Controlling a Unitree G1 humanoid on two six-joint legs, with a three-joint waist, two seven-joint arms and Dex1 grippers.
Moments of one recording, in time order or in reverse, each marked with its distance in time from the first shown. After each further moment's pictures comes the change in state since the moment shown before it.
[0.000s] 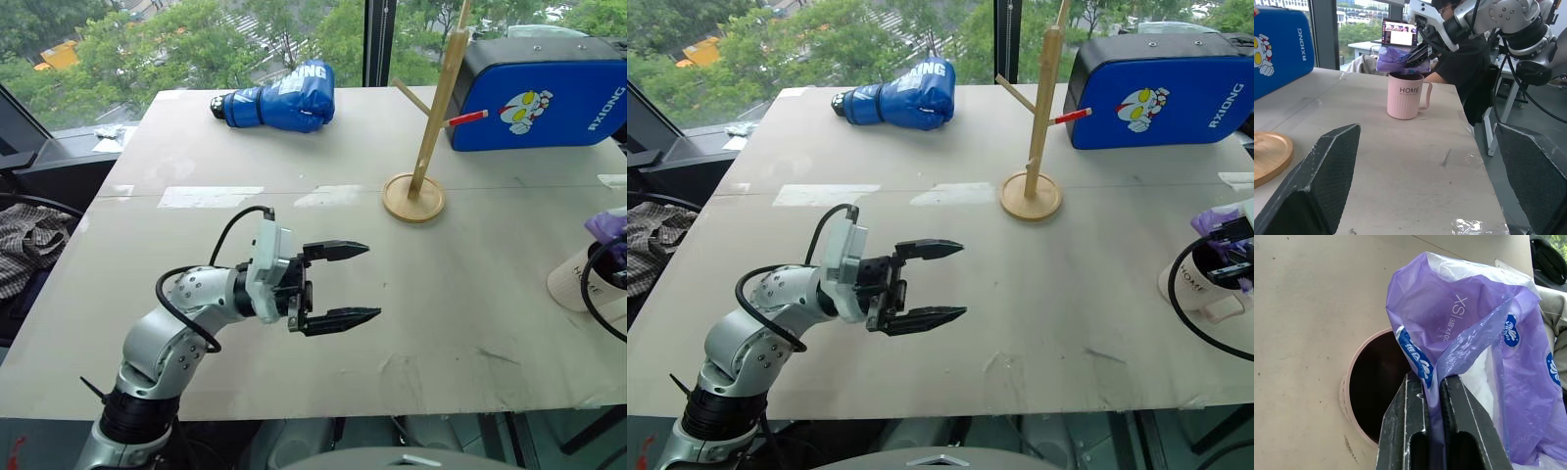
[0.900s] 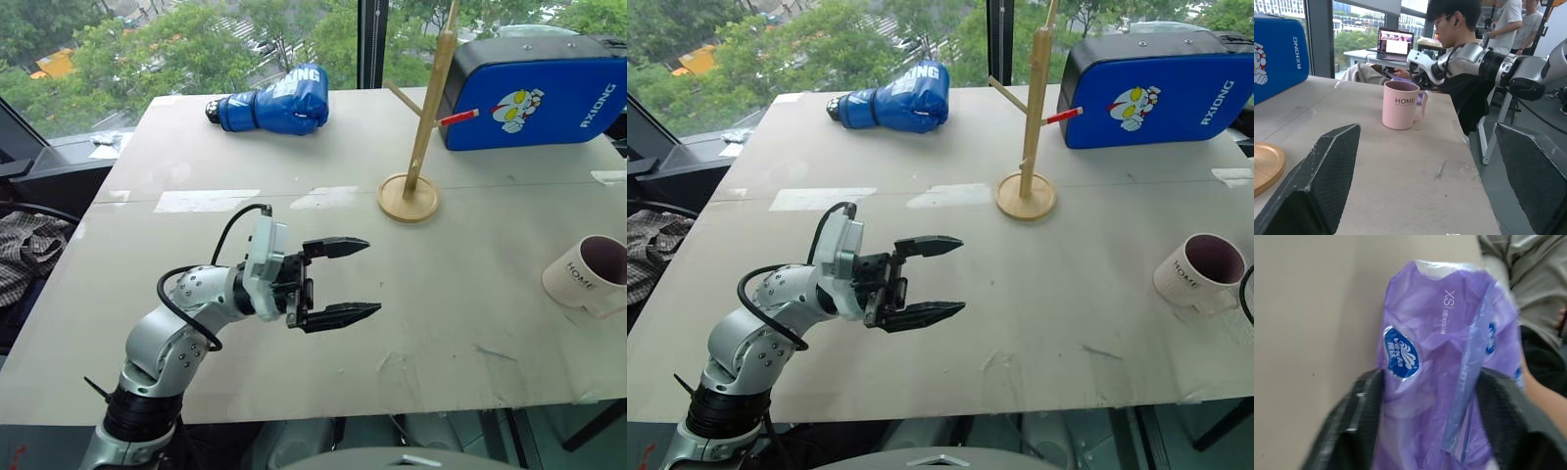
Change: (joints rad) left arm -0.009 -0.019 0.010 -0.002 -0.041 0.016 0.027; right arm -0.094 0.013 0.151 1.227 -0.223 -1.014 -0.015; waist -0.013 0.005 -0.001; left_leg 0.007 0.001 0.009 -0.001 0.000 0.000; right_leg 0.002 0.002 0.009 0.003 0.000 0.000
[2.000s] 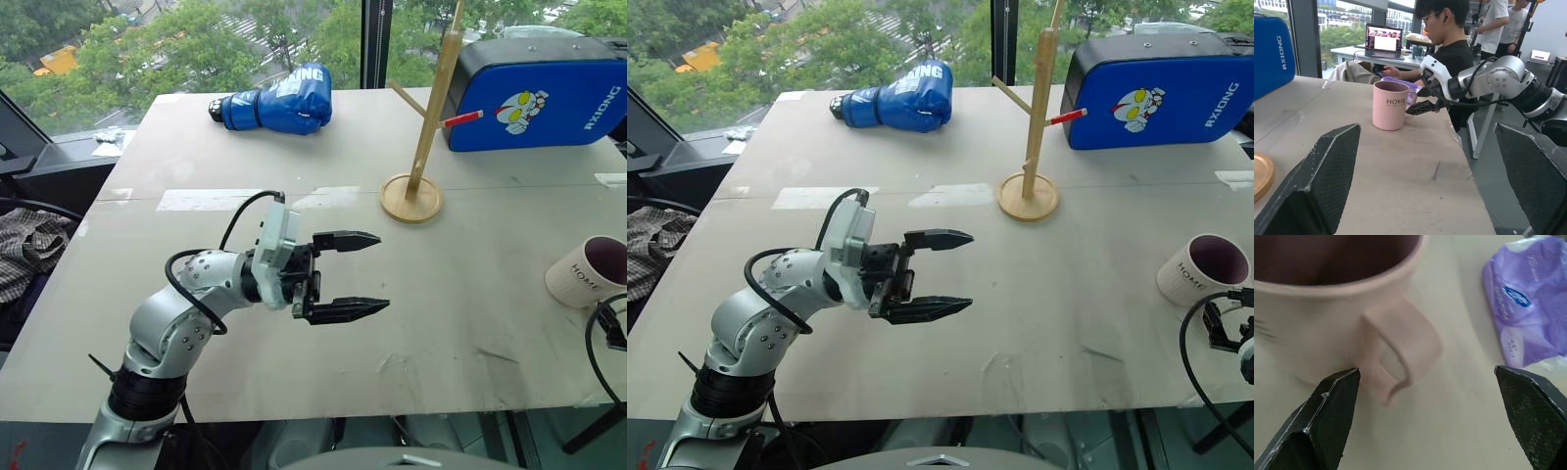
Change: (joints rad) left arm -0.103 0.020 -0.021 0.035 -0.030 0.061 -0.024; right arm 0.363 0.567 -0.240 -1.062 0.113 0.473 -0.274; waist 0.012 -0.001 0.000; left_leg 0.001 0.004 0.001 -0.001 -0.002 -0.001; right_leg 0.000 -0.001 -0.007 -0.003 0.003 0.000
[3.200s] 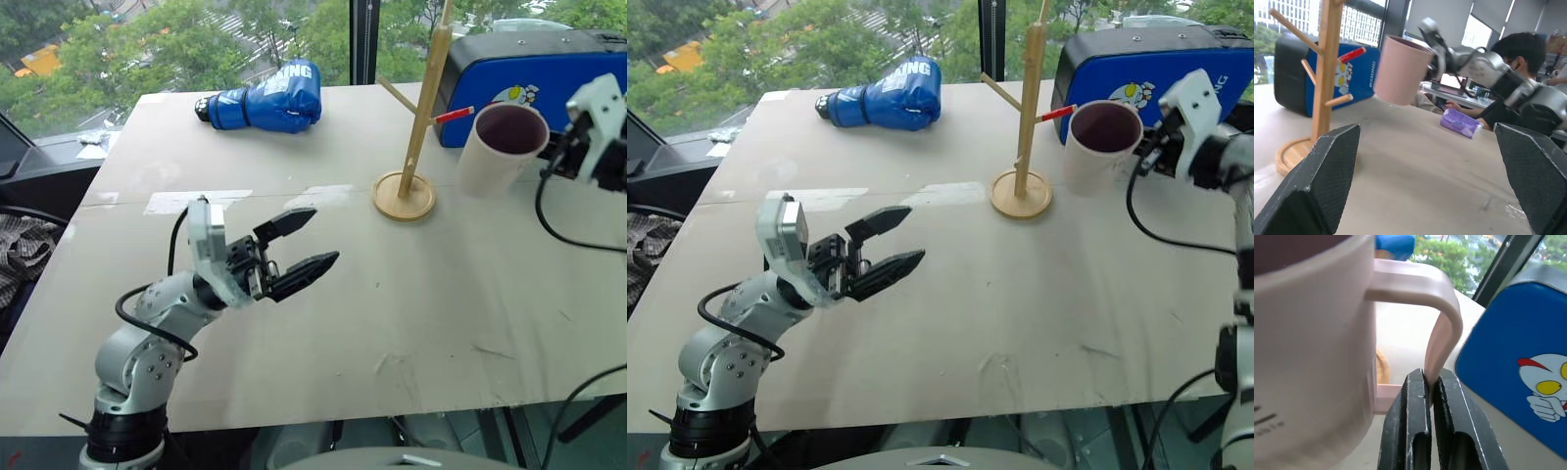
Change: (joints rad) left arm 0.237 -0.064 0.225 -0.030 -0.086 -0.071 0.159; right arm -1.234 -0.399 0.696 1.258 -0.002 -0.779 0.833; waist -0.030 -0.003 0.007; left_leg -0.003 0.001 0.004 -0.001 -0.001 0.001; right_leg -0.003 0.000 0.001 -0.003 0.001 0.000
